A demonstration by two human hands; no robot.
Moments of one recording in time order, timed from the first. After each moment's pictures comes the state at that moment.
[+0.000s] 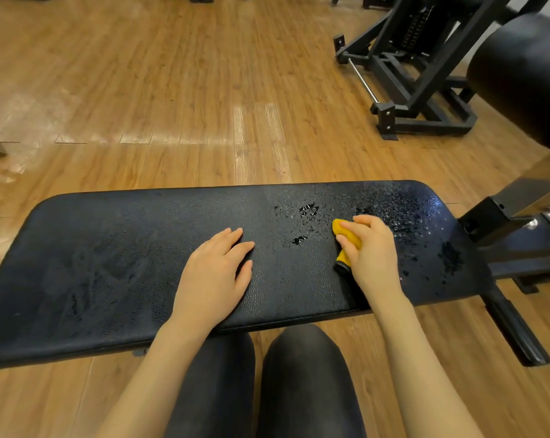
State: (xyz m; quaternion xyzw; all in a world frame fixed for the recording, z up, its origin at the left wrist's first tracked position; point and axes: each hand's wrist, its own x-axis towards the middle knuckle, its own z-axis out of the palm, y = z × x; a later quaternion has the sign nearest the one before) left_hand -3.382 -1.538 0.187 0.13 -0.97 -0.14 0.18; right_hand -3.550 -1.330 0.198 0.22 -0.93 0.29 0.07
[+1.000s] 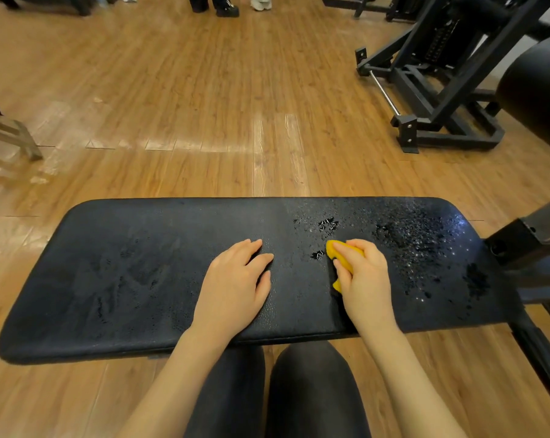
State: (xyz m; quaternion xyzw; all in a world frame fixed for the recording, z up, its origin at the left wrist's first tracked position) left_hand -3.385 -1.536 0.186 0.13 -0.96 -0.14 0.21; right_hand -3.507 -1.359 0.205 0.27 -0.90 0.34 0.06
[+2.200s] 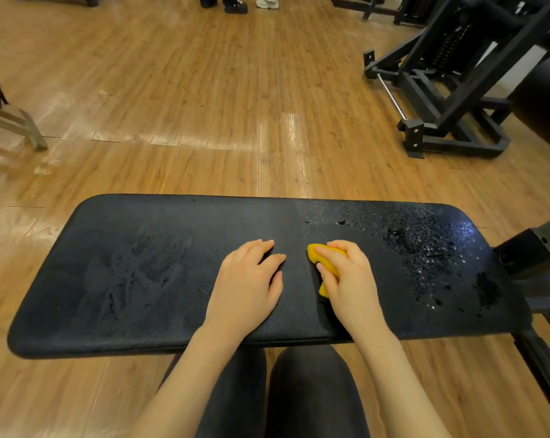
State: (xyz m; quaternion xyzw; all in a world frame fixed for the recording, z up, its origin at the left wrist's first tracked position) left_hand -3.387 -1.536 0.185 0.14 -0.95 -0.16 0.22; right_hand -3.496 -1.383 0.203 0.33 -0.89 0.31 0.01
